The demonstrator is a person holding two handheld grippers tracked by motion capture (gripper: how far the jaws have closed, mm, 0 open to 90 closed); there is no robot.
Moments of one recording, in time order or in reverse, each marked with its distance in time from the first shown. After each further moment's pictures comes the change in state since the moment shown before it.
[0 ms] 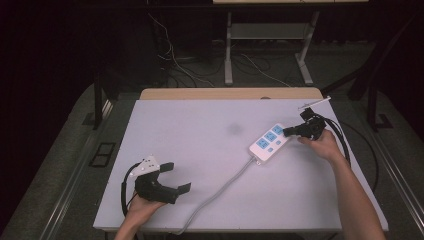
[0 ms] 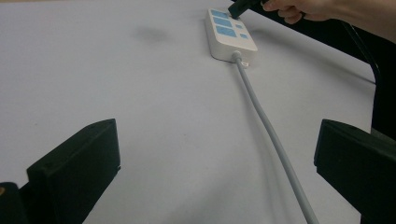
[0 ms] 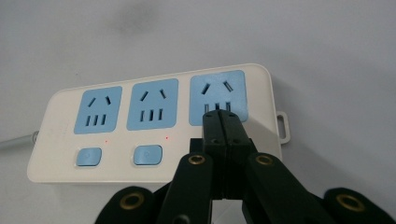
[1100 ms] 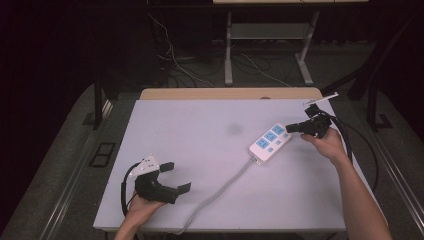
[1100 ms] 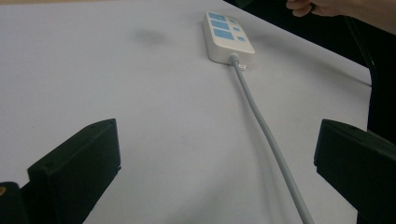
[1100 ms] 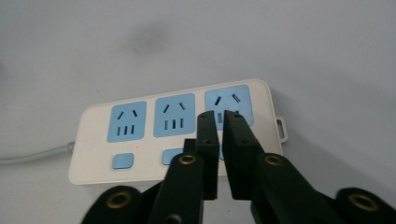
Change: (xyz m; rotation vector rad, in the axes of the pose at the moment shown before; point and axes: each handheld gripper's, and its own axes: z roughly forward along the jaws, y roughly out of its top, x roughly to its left) left arm -0.001 0.001 0.000 -0.010 -0.013 0.000; right arm 0.019 0.007 -0.028 -0.041 -0.037 0.035
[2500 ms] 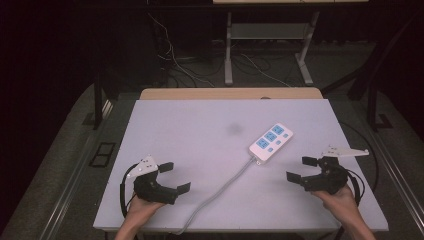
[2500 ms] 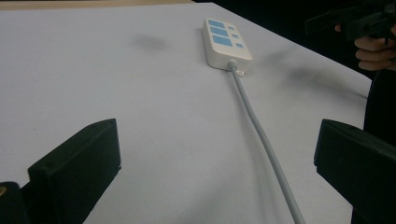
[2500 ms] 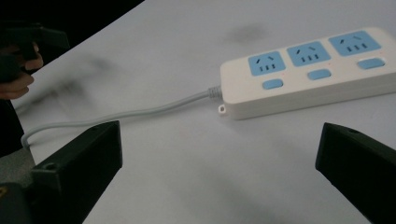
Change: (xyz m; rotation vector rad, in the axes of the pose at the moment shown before) left arm -0.003 0.000 -0.004 -0.022 0.003 -0.011; right arm 0.114 -0.120 -0.050 -0.267 0.066 0.011
